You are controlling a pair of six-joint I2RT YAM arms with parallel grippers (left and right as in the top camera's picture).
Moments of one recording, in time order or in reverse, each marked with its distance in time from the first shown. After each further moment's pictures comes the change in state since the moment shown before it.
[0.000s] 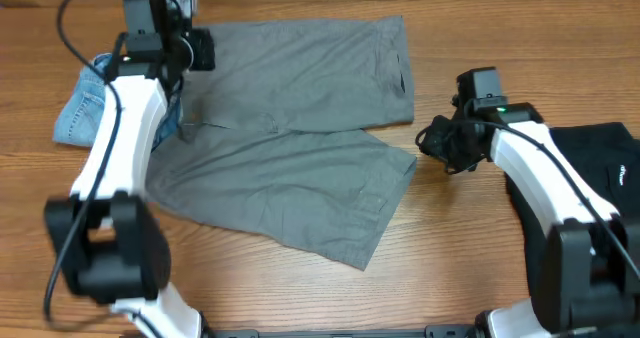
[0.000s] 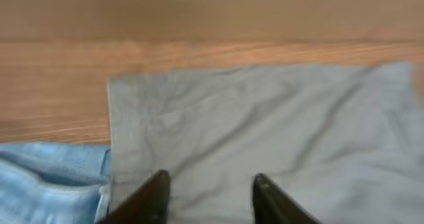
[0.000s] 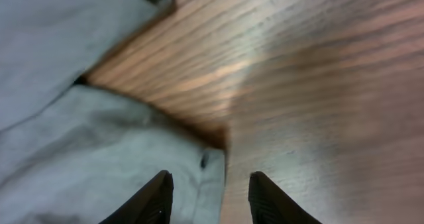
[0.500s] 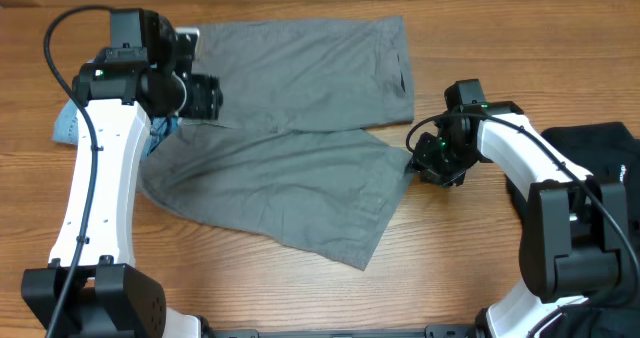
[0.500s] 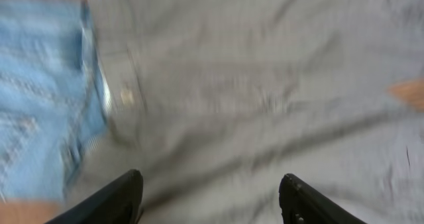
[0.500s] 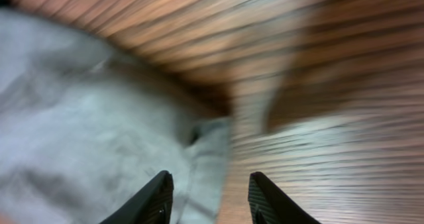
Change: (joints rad) left arm -0.007 -0.178 0.006 -0.595 0.006 0.111; right arm 0.000 0.146 0.000 -0.079 -0.191 -0.069
